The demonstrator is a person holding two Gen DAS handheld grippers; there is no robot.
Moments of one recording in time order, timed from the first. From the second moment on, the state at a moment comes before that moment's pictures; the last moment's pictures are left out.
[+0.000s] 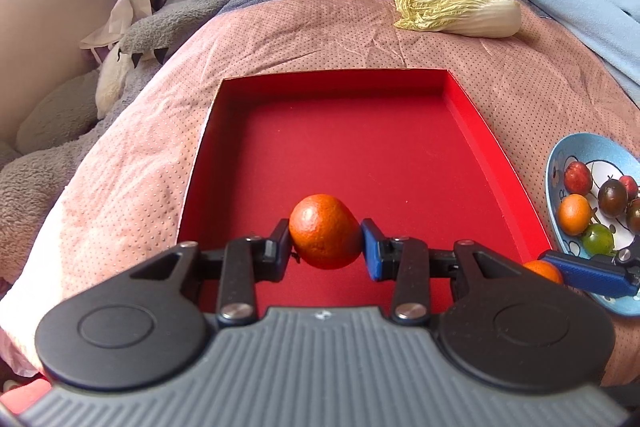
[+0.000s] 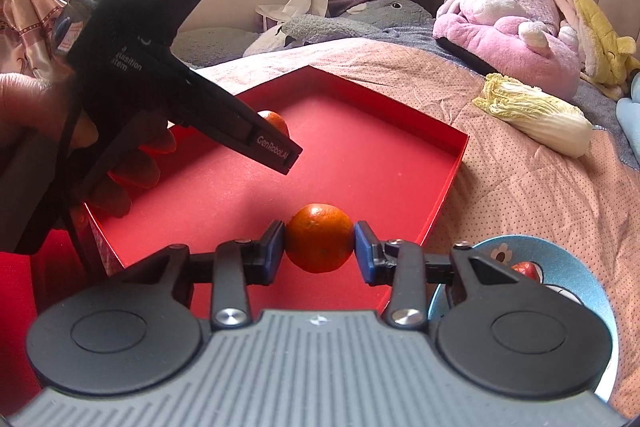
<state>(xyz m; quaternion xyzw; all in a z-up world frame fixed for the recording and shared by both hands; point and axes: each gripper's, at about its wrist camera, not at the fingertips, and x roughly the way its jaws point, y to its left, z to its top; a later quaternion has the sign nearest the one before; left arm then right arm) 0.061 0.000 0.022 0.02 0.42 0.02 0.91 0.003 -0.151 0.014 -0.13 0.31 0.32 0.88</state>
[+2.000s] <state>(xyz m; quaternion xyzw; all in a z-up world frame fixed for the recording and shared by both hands) 0.054 -0.129 0.040 0.03 0.39 -0.12 0.91 -0.027 -0.316 0.024 -0.06 0.31 0.21 0.92</state>
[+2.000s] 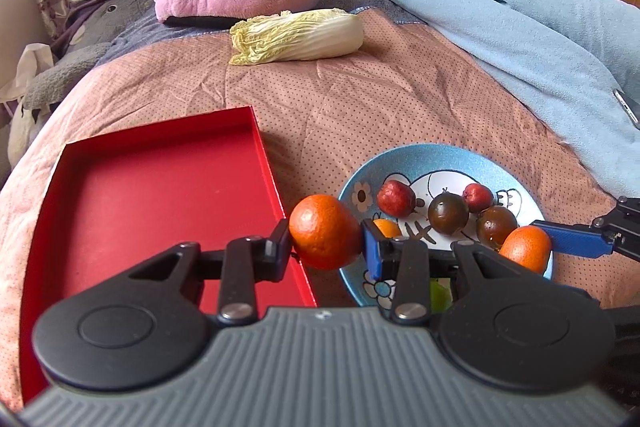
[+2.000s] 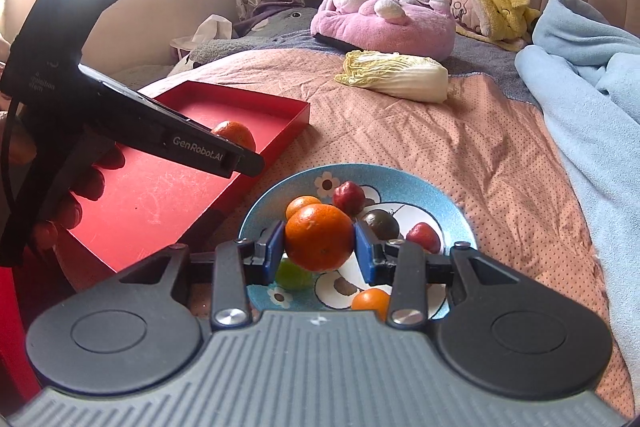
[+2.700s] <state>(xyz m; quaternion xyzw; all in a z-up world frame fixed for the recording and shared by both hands) 0.072 -0.172 0.038 0.06 0.39 -0.15 0.90 -0.027 -0.348 0.021 -0.04 0.31 0.18 0.93</state>
